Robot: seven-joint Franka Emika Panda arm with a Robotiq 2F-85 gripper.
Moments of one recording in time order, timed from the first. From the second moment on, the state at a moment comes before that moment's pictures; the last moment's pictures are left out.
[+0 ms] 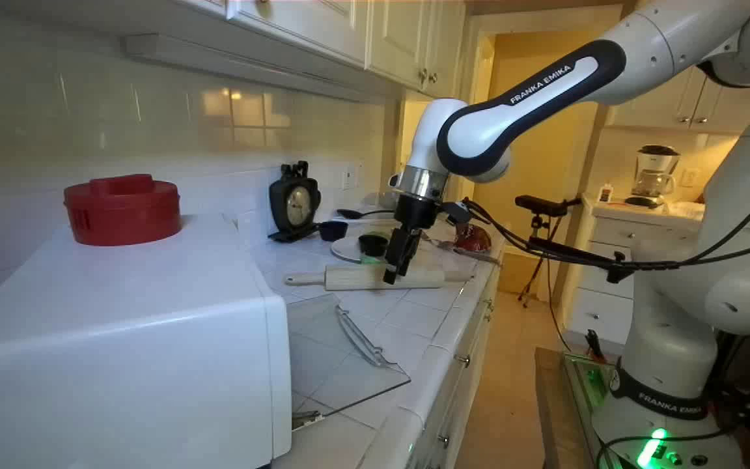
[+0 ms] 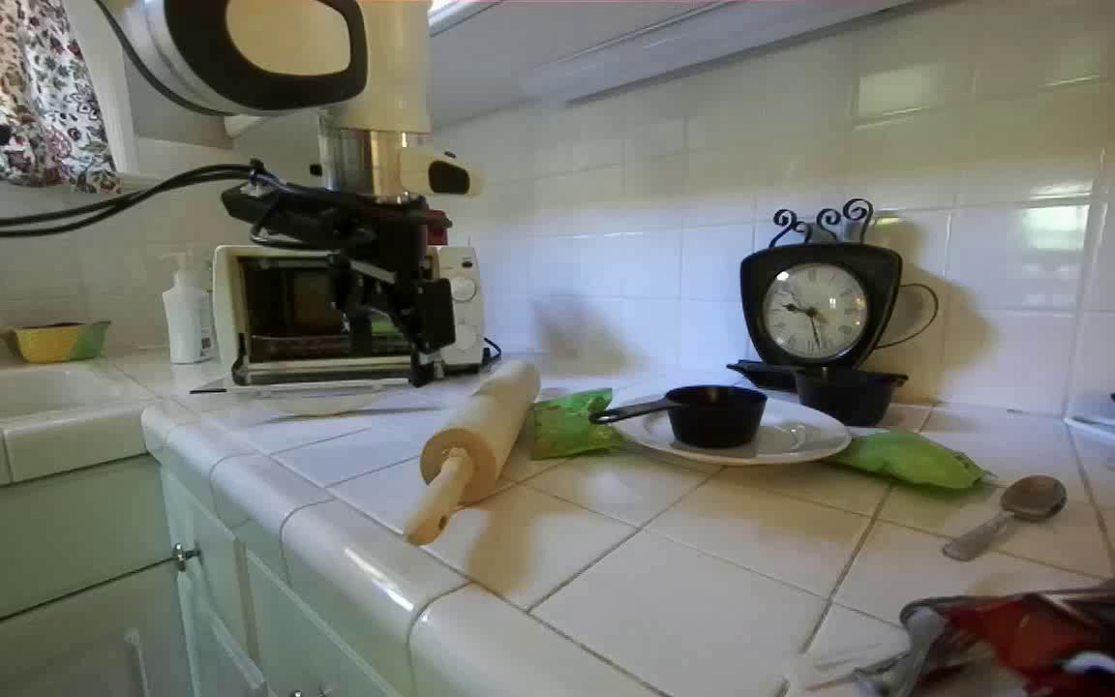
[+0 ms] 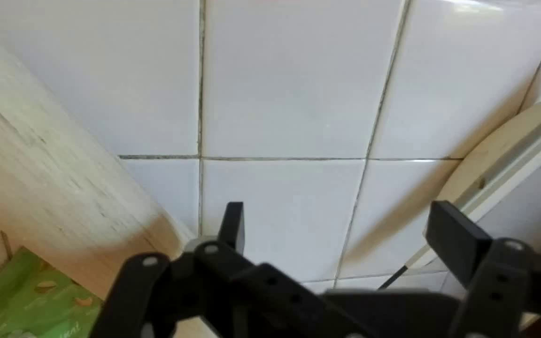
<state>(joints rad) 0.08 -0.29 -0.10 -2.52 0.25 2.40 -0.15</state>
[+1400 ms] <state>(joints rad) 0.13 -0.18 -0.08 -2.48 0.50 2.59 -0.18</state>
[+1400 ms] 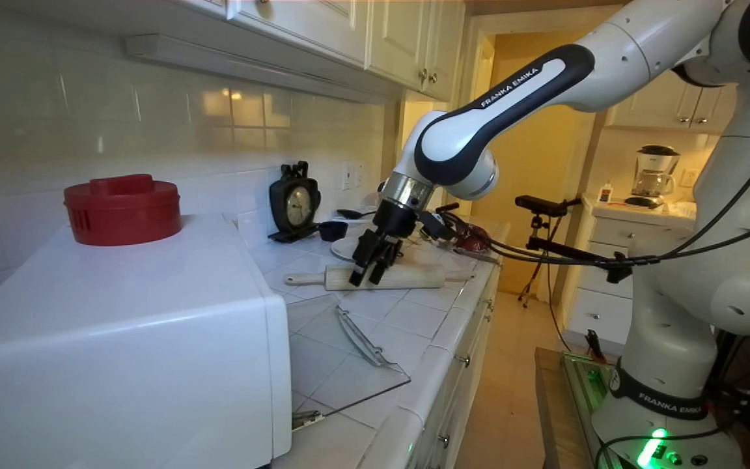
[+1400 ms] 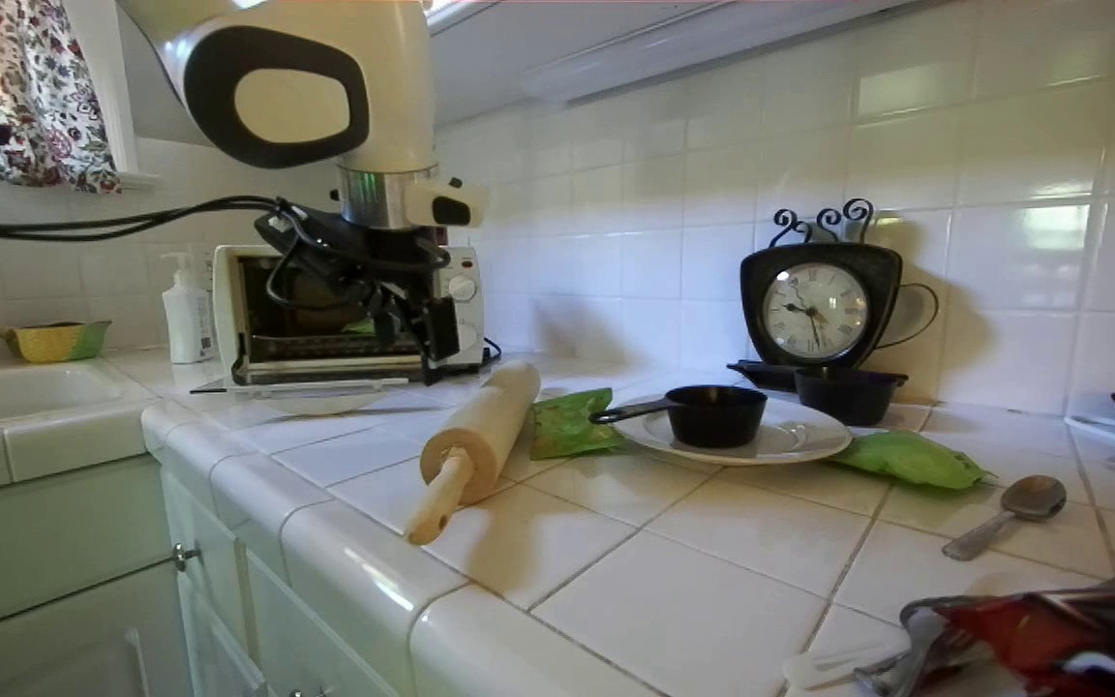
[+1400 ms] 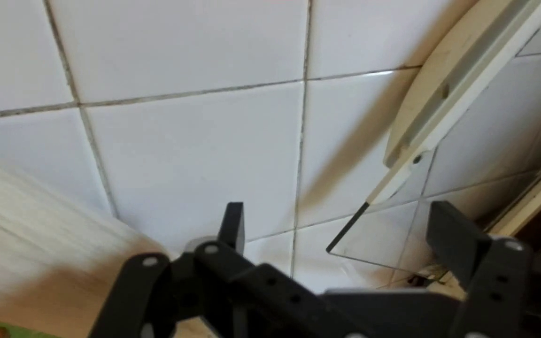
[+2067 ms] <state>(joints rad) 0.15 -0.10 -0.04 -2.44 0.85 2.61 -0.47</state>
